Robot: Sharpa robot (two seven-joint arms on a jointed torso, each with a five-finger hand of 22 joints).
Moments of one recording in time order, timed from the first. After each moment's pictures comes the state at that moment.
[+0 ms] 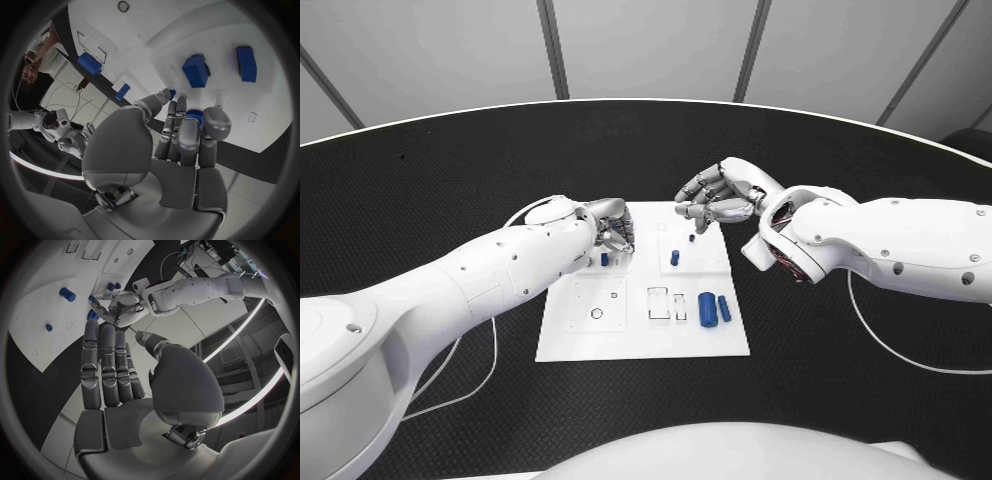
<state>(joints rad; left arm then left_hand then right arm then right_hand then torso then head) 1.21 -0.14 -0.21 0.70 -1.25 -0.05 0.00 1.30 -0.17 0.57 -0.07 0.06 0.98 0.15 0.30 0.24 1.14 0.08 0.22 0.10 1.40 0.01 1.41 0.81 0.13 1.33 0.10 1.27 0.97 1.29 -1.01 -0.17 1.71 -0.75 -0.54 0.03 1.22 -0.20 0.51 0.06 0.31 0.95 0.16 0.24 0.33 1.31 0.07 0.16 0.33 1.31 0.01 0.32 0.68 0.18 1.36 0.11 0.15 0.27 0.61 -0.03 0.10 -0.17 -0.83</state>
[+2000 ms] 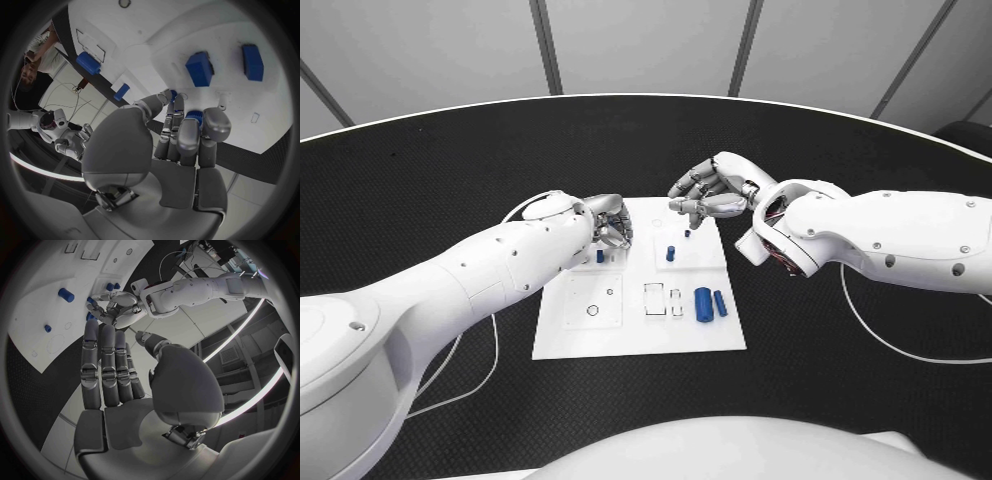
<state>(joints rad) 1.21 -0.11 -0.21 0.67 -1.25 -0.04 -0.01 1.32 -0.17 0.64 -0.11 0.06 0.97 0.15 0.26 0.24 1.20 0.08 0.21 0.11 1.41 0.01 1.41 0.79 0.13 1.33 0.10 1.28 0.99 1.29 -1.00 -0.17 1.71 -0.75 -0.54 0.03 1.22 -0.20 0.51 0.06 0.31 0.95 0.16 0.24 0.33 1.31 0.07 0.16 0.33 1.31 0.01 0.32 0.68 0.18 1.36 0.11 0.15 0.27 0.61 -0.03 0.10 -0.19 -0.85</state>
